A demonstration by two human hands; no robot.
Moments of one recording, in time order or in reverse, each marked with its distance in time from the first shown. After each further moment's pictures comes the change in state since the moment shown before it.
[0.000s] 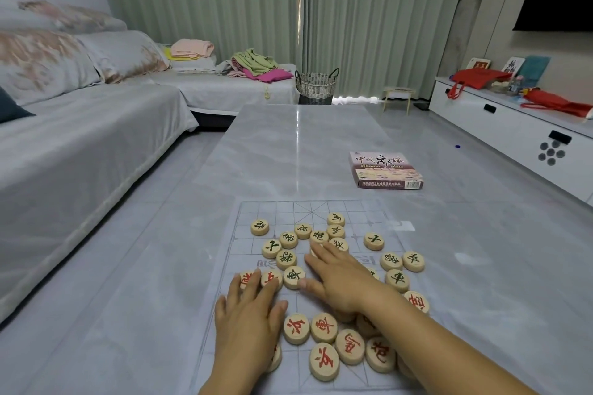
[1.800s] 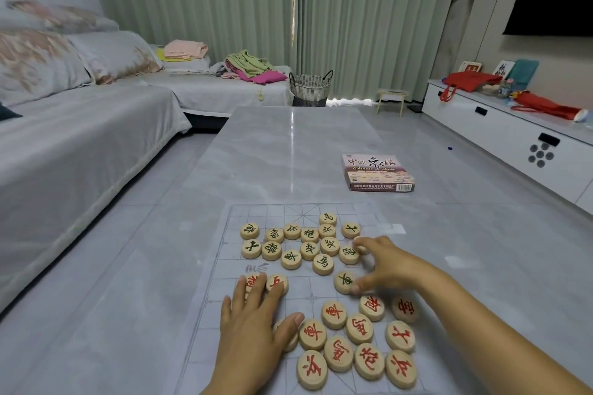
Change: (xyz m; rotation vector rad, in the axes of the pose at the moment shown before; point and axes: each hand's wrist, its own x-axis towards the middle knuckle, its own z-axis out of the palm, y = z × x) left_hand 0.007 0.009 0.016 -0.036 -0.034 0.092; right_hand -0.026 0.074 -0.033 0.401 0.003 0.283
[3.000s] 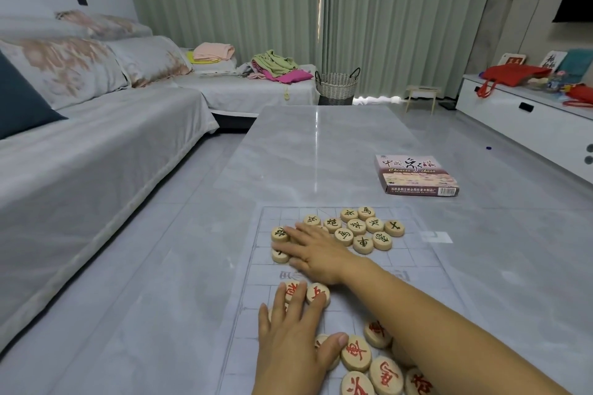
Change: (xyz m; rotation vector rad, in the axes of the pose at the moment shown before) left_hand 0.010 0.001 -0.002 0.101 -0.046 0.033; right_hand 0.098 -0.104 0.067 -0.511 0.075 -0.635
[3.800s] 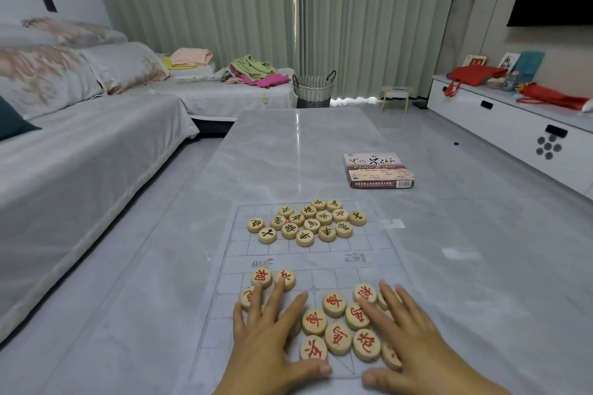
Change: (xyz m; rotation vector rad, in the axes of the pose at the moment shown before) left_hand -0.040 0.007 0.001 -0.084 -0.093 0.121; right_hand -0.240 -0.013 0.022 0.274 -0.055 0.406
